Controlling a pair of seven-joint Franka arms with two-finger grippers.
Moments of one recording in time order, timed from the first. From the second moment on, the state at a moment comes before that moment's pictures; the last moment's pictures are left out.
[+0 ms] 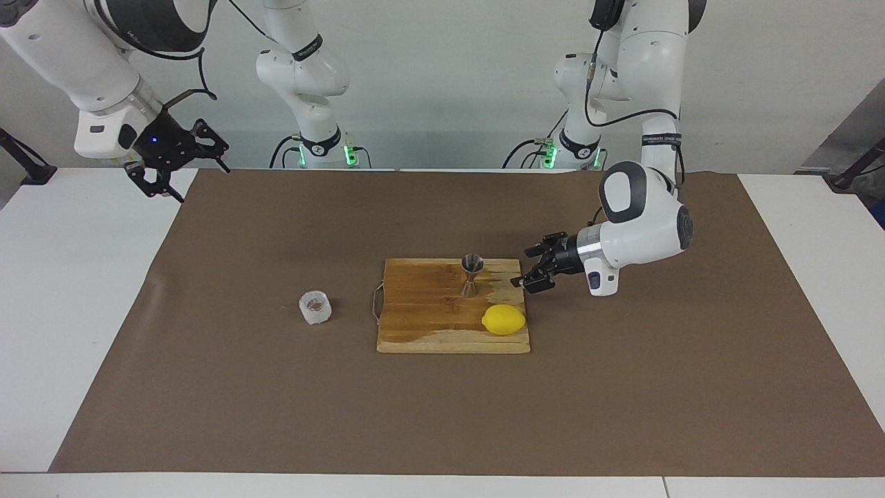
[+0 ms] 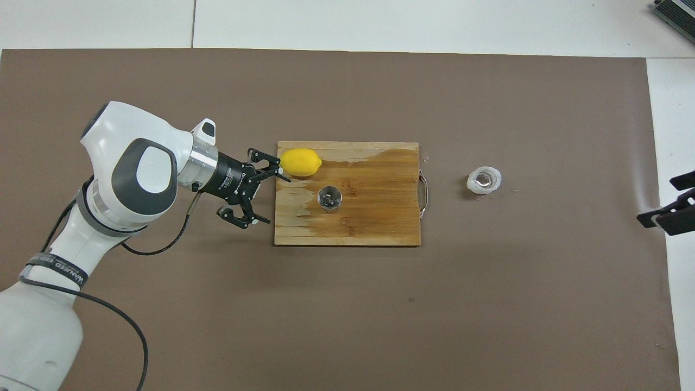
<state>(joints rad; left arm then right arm) -0.27 0.29 0.03 -1.85 -0.76 1.91 -0.87 -0.21 -0.03 0.02 -1.66 0.12 1.51 -0.98</state>
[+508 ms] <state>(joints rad) -0.23 0.18 0.03 -1.84 -0.48 1.91 -0.53 -0.22 -0.04 0.02 -1.86 0.22 1.67 -1.64</state>
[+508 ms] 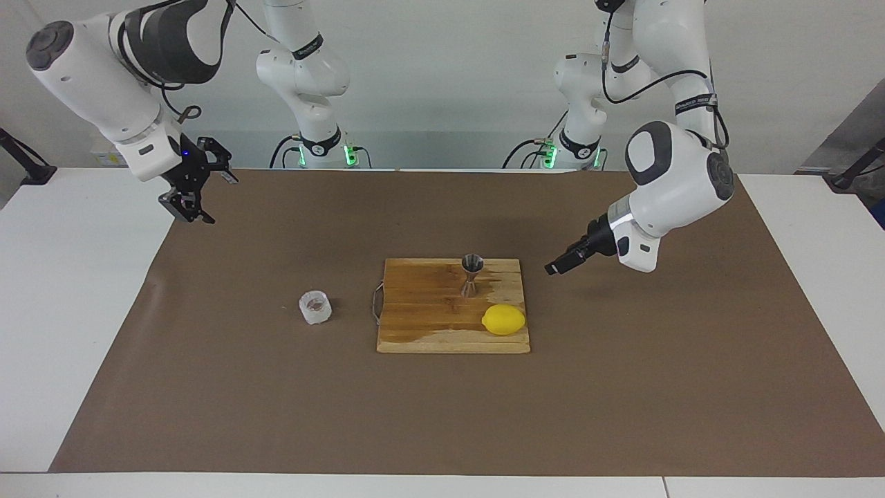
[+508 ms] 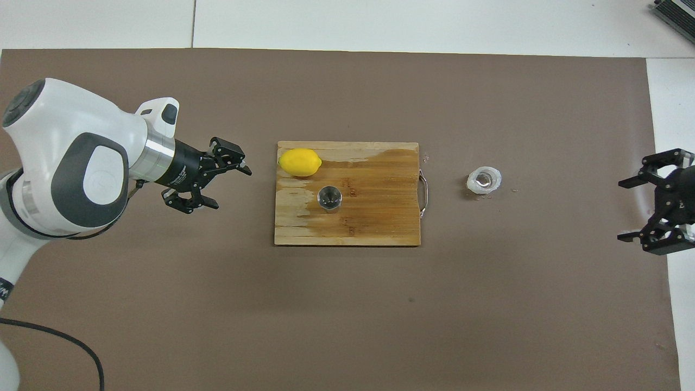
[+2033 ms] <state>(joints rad) -0.04 0.01 0.03 -1.69 -0.01 1.73 0.11 -0.24 0.43 0.04 -1.93 1.00 1.94 -2.35</state>
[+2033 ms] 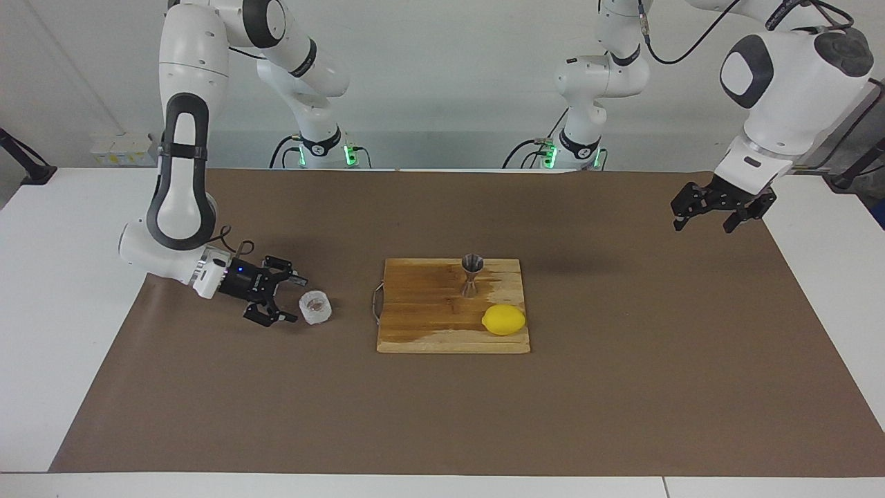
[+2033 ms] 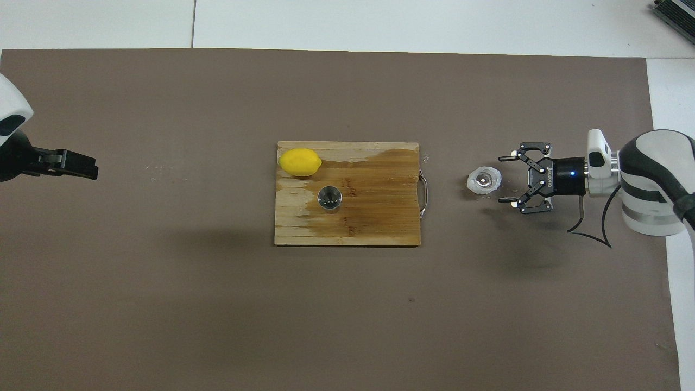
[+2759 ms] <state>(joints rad) -0.05 -0.02 0.00 -1.66 -0.01 1.61 0.11 -0.16 0.46 0.04 -1.94 1.00 2.08 -2.40</state>
